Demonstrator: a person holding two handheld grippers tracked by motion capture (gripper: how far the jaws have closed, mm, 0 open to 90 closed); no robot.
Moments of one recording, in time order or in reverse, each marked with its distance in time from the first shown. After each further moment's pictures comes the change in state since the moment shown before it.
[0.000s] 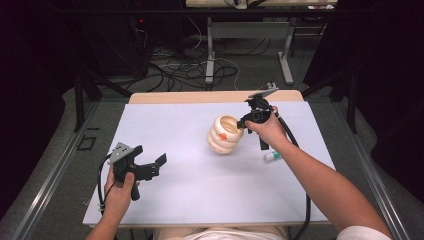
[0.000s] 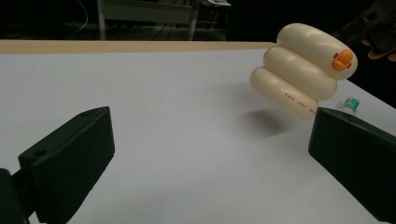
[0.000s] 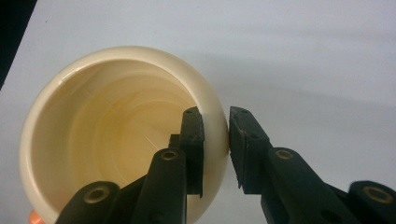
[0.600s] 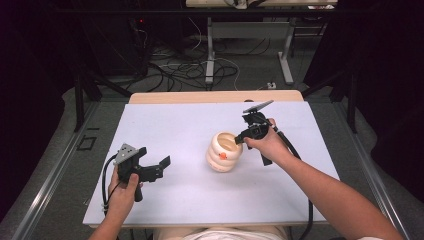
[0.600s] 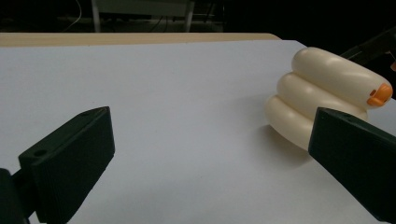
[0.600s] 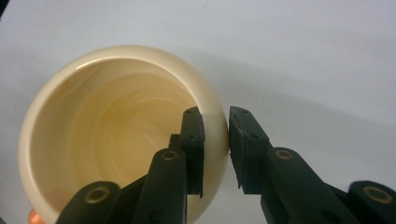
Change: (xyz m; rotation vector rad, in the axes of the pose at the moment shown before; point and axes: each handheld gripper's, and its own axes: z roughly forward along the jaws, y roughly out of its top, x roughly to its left) left arm -0.006 -0.004 0.006 0.031 -0.011 0.012; right arm 0.018 -0.041 -0.005 0.079 -0.003 -0.121
